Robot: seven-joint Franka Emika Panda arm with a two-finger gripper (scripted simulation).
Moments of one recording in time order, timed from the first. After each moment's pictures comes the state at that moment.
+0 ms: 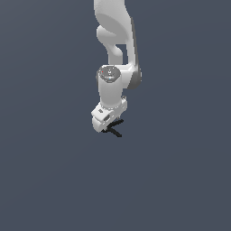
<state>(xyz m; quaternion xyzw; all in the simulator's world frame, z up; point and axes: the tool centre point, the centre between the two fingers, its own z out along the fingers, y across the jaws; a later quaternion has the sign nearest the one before) -0.045 -0.020 0.109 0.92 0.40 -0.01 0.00</state>
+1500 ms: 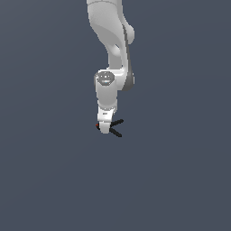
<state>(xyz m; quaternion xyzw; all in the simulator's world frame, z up) -0.078 -0.036 0.070 0.76 0.65 0.00 0.00</state>
